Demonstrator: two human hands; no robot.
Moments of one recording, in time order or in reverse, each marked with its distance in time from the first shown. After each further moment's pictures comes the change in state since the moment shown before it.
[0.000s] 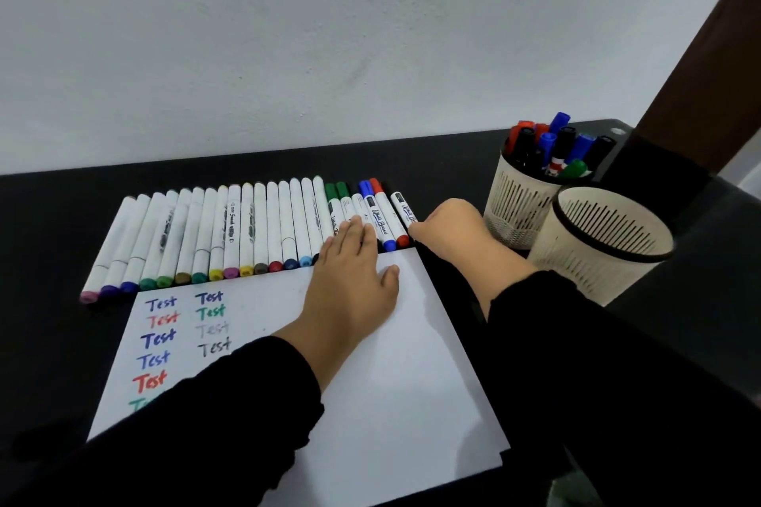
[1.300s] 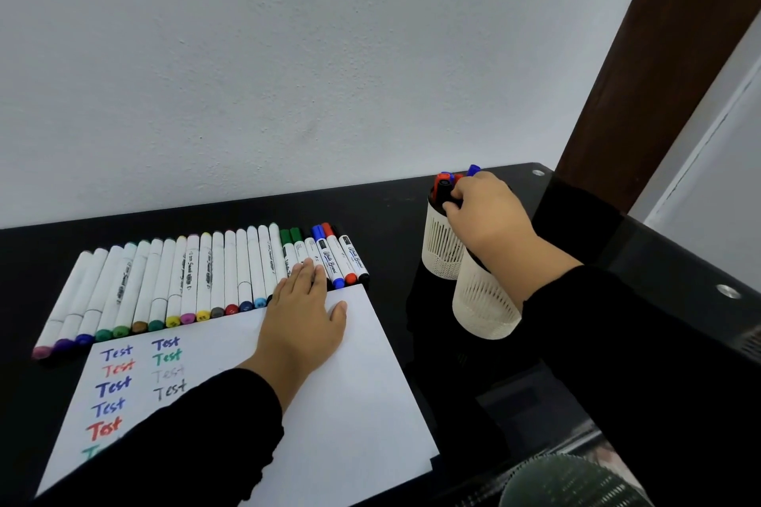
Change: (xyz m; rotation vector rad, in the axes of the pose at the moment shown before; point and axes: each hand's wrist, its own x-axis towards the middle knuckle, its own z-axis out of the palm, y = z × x) left_hand 0.000 0.008 -0.005 0.140 -0.075 -0.035; right_hand -0.037 0.039 -0.115 -0.310 0.391 -0.286
